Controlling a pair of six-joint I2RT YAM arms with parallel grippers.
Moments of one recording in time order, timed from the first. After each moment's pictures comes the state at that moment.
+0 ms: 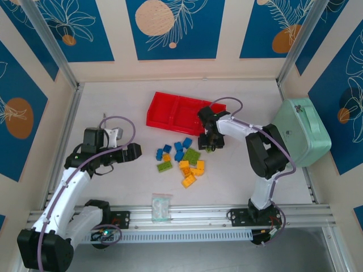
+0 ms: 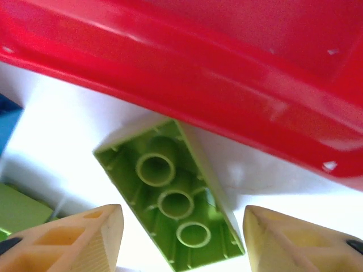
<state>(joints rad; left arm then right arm) -0.15 0.88 0.72 -0.72 0.50 -0.33 0.50 1.87 1.26 -0.85 0.01 0.40</state>
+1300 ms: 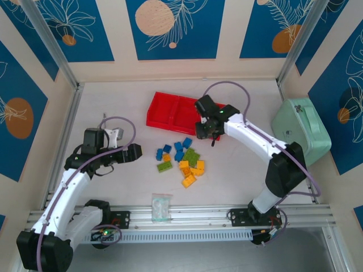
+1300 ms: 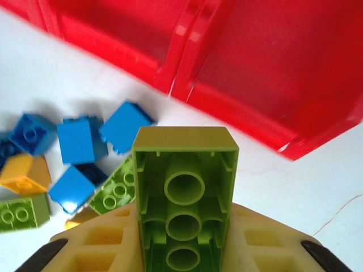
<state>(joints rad) -0.16 0.86 0.71 -0.71 0.51 -0.33 0.57 1.59 1.37 -0.92 0.09 0.39</state>
